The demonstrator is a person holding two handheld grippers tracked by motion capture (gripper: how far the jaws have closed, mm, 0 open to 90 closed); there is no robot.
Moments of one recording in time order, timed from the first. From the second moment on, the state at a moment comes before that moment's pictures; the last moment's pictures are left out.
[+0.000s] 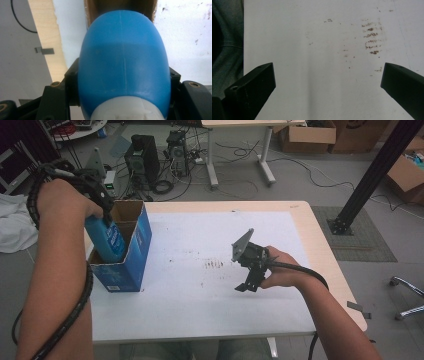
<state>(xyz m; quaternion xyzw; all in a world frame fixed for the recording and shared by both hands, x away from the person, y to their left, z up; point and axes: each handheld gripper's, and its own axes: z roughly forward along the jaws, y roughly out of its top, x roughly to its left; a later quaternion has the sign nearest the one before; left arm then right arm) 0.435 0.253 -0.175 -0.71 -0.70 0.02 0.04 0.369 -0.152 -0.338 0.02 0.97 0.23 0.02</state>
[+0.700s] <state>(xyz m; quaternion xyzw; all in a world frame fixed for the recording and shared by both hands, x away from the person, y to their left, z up) 0.443 0.247 -0.242 -0.73 -0.68 0.00 0.05 0.368 -0.156 -0.340 0.03 0.97 0.23 0.02</state>
